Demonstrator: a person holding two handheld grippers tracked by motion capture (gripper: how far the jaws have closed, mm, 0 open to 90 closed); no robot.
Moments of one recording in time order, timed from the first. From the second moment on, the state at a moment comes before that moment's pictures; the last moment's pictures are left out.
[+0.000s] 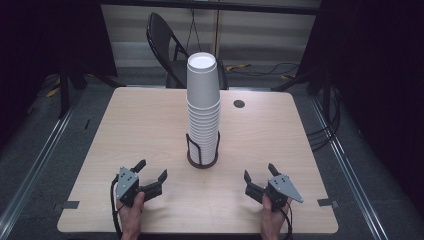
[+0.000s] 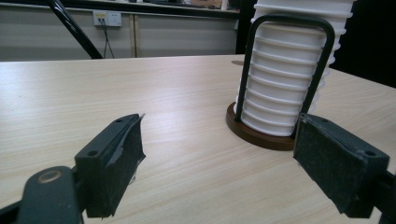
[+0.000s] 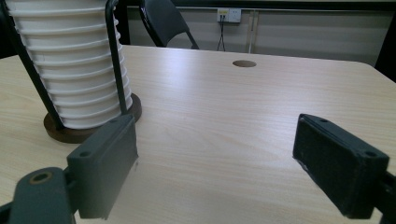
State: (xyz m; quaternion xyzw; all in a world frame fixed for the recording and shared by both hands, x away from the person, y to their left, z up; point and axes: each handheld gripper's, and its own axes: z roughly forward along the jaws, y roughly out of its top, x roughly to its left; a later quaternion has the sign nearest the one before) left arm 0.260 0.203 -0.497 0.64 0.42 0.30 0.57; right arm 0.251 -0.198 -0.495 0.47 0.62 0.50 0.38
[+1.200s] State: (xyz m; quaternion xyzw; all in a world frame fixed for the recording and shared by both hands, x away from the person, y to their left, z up) left arm 0.267 0.190 -0.443 0.68 0.36 0.26 0.58; right arm 0.251 -0.200 -0.495 0.46 0.63 0.53 0.34
